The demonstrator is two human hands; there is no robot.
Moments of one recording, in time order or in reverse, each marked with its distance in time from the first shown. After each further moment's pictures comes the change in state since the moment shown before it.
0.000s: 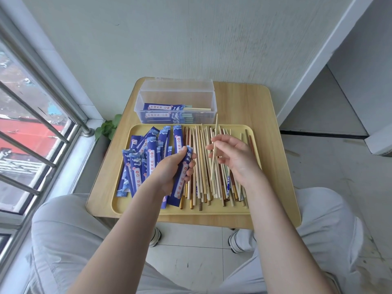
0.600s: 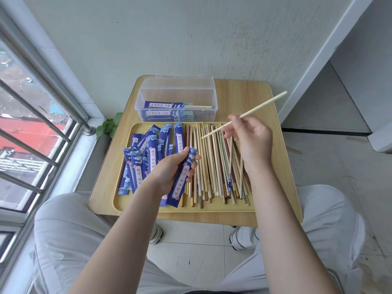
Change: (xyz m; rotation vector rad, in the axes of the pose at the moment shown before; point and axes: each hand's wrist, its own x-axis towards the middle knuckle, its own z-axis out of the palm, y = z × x) left_hand -0.002 -0.004 -0.008 0.074 -0.115 0.028; right_hand -0.006 -0.031 0.005 -0.074 0.337 -0.403
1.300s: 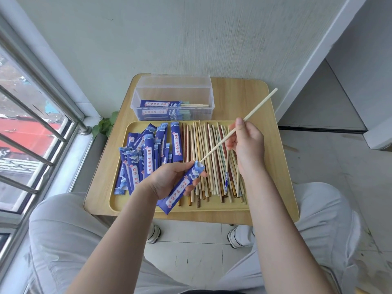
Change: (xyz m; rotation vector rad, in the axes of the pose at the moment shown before) left_hand 0.000 -0.012 -0.005 0.097 -0.267 -0.122; right_hand 0.001 0.021 -0.002 0.000 0.065 0.191
